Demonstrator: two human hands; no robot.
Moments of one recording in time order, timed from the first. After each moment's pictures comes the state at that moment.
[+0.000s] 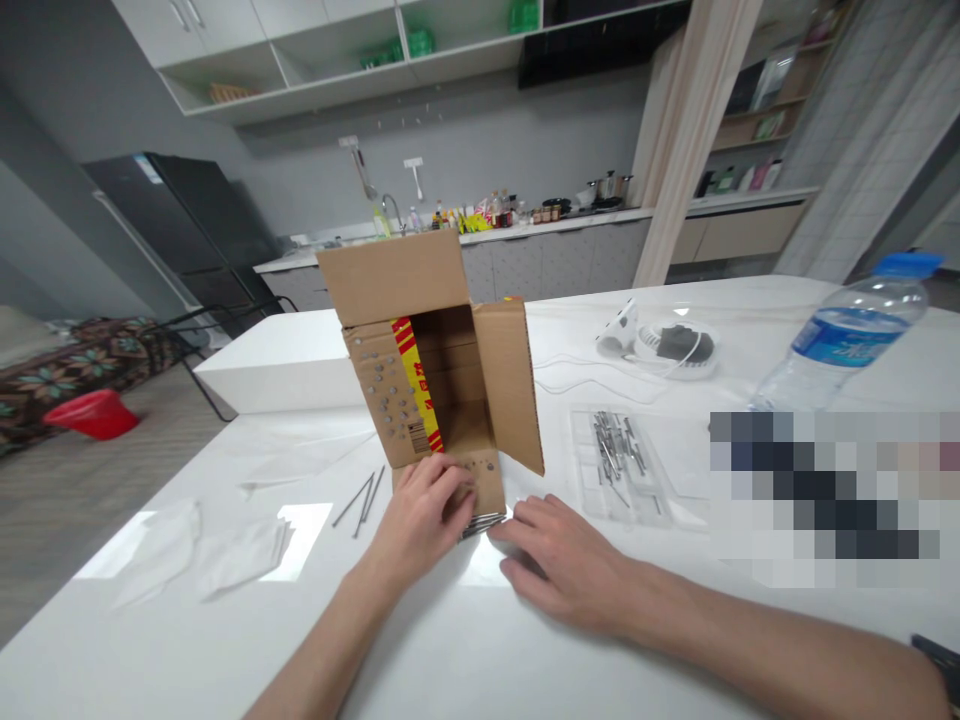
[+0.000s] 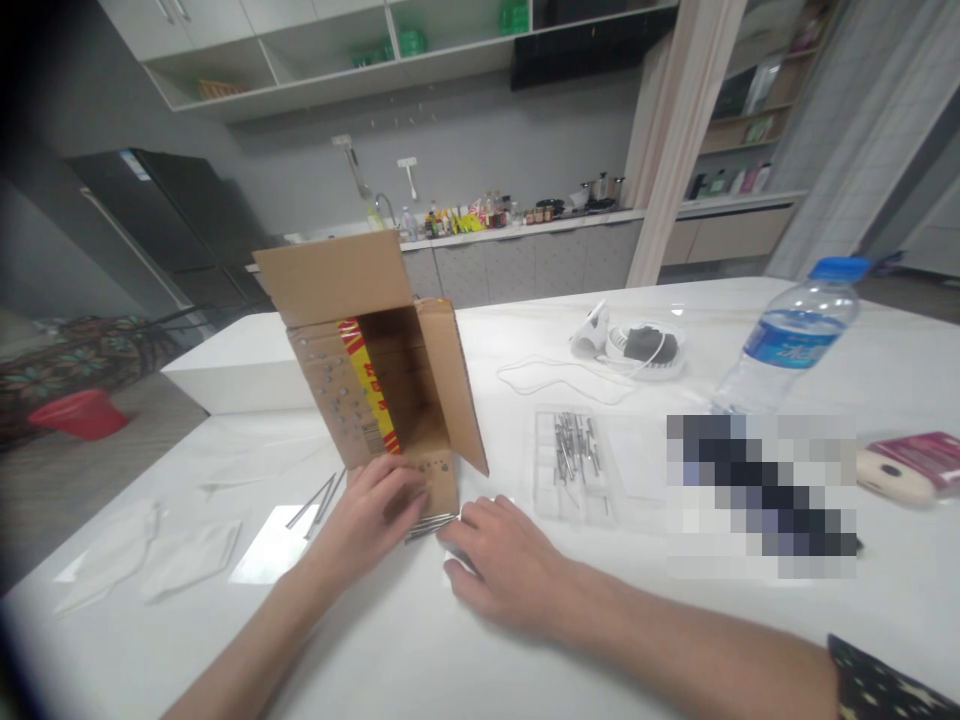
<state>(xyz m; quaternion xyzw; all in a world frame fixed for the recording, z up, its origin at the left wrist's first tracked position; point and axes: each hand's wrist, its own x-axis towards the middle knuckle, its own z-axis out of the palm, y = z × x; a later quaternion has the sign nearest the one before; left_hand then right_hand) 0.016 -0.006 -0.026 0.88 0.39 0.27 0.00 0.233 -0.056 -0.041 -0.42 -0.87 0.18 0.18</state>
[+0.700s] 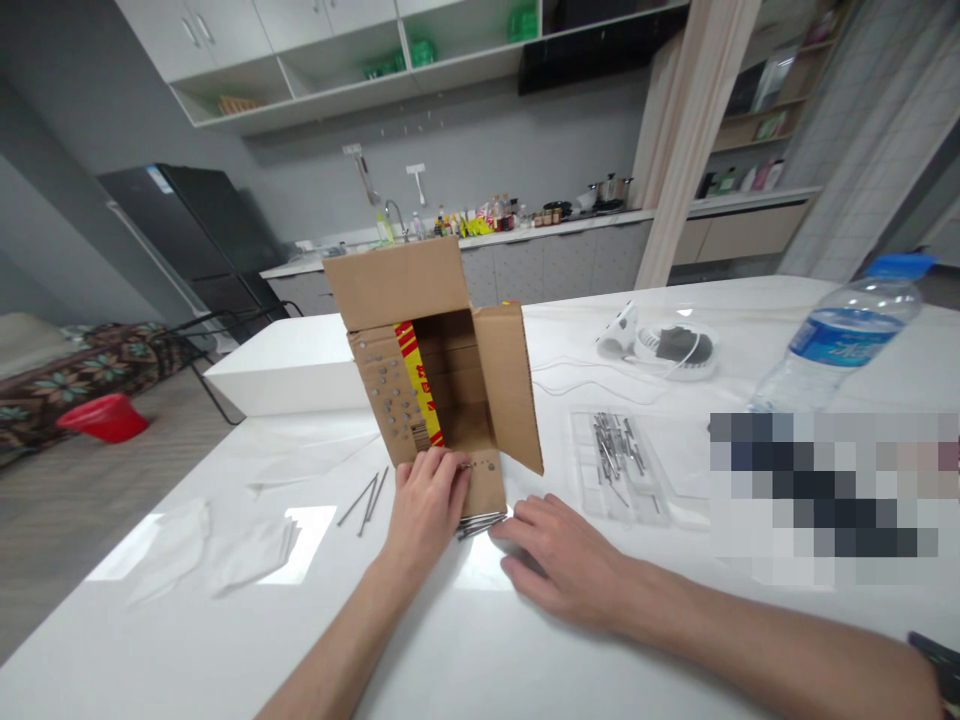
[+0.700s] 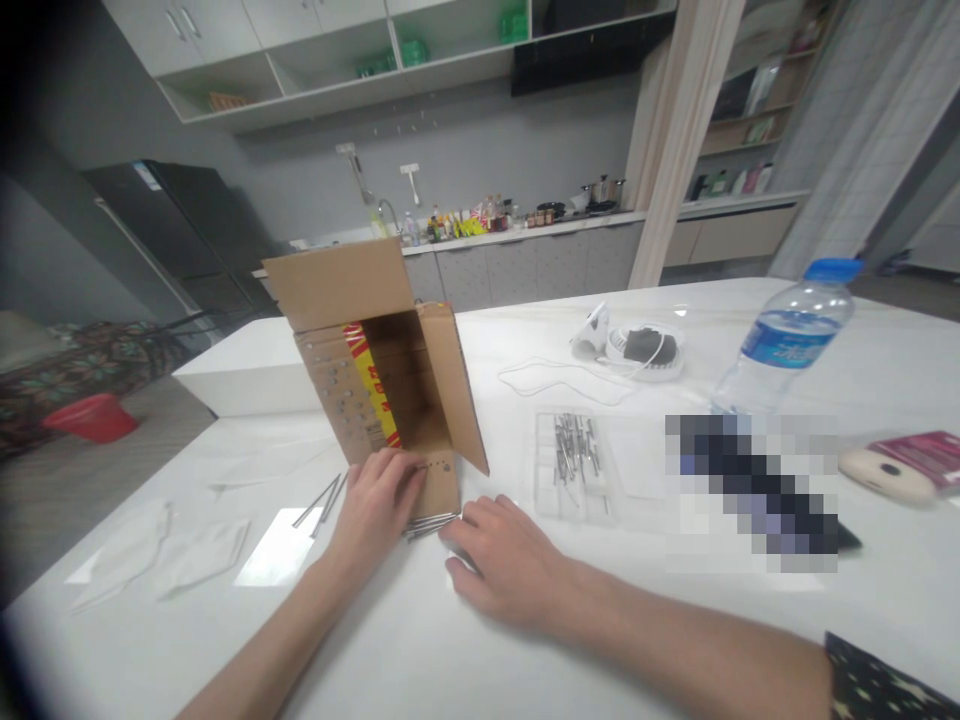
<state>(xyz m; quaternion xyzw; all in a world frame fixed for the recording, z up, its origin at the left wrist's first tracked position) 0.027 0.000 -0.036 0.83 0.47 0.29 -0.10 0.233 -0.056 -0.042 -0.41 -0.88 0.17 0.18</state>
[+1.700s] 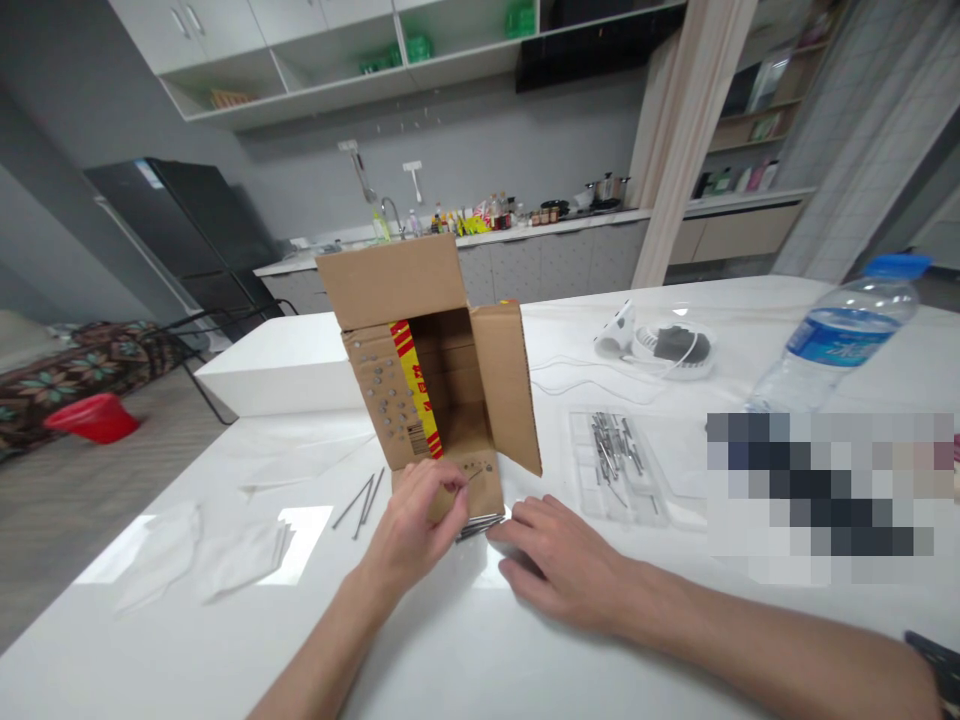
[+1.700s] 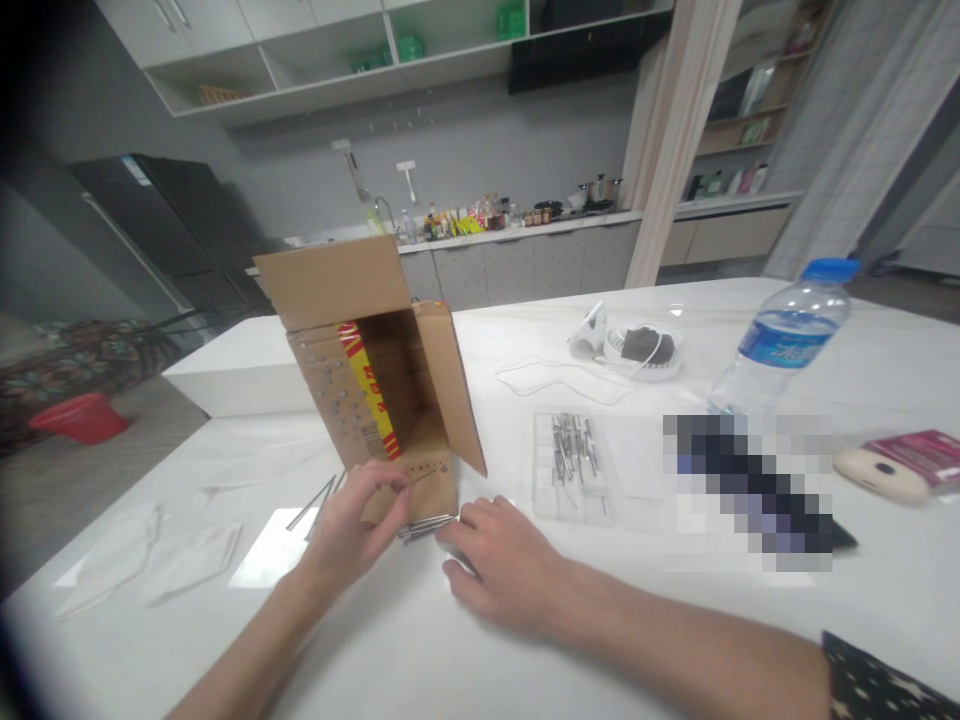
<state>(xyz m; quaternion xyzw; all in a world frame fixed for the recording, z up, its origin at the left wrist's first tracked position) 0.021 -0.013 -0.011 0.86 0.35 0.39 0.01 0.233 -0.056 -0.042 -0.41 -0.87 0.18 0.18</state>
